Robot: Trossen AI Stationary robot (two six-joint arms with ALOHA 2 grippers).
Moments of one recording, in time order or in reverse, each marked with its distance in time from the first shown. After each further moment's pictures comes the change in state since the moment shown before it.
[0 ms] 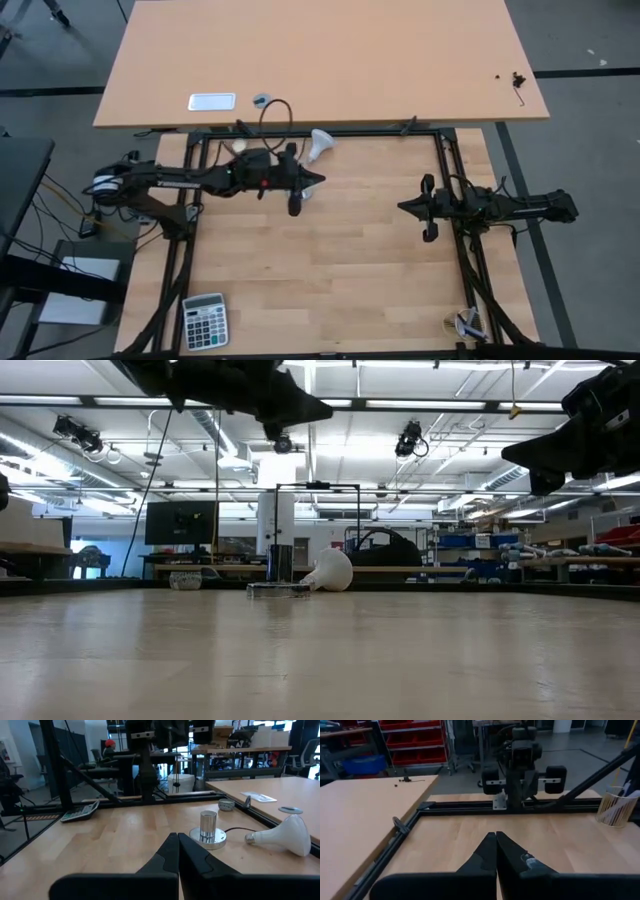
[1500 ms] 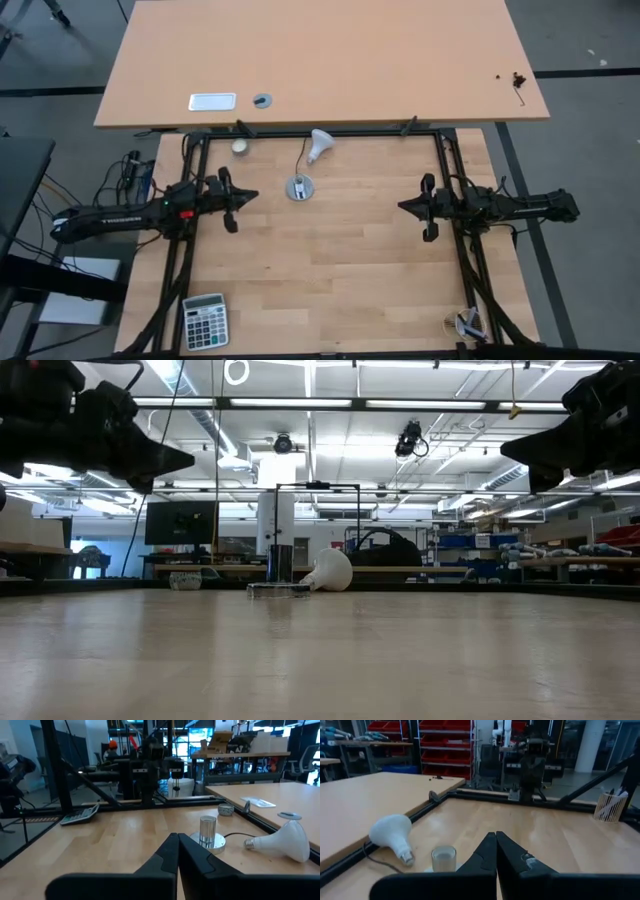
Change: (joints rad) left arm 0.004 -1.029 -0.825 -0.044 -0.123 -0.142; right arm -0.001 0.018 0.000 0.037 0.000 -0.016
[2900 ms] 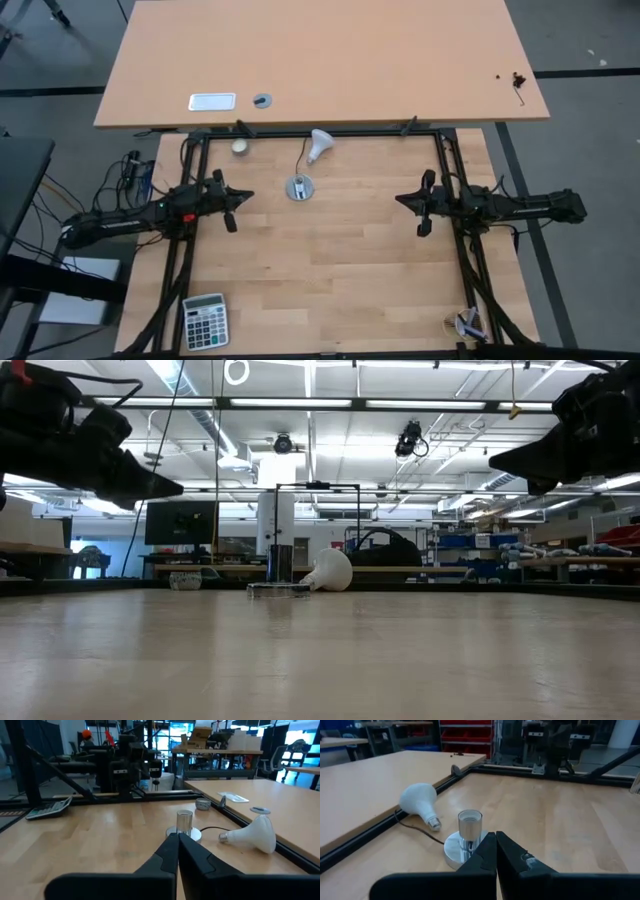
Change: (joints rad) left arm 0.001 -0.188 -0.037 -0.287 -0.110 0.017; right arm -0.048 0.103 0.000 0.068 0.064 -0.042
